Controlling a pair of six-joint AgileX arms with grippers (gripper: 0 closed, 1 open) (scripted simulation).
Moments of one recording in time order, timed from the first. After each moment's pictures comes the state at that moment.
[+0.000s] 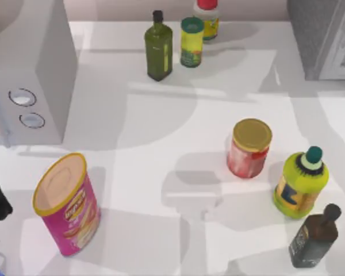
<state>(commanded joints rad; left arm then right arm) 0.00 0.00 0.00 0.00 0.00 0.00 0.40 1.27 1.96 -0.60 0.38 0.02</state>
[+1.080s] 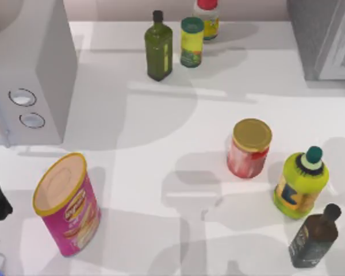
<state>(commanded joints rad) 0.00 0.00 0.00 0.00 0.00 0.00 0.13 0.19 0.21 -0.05 0.02 0.02</state>
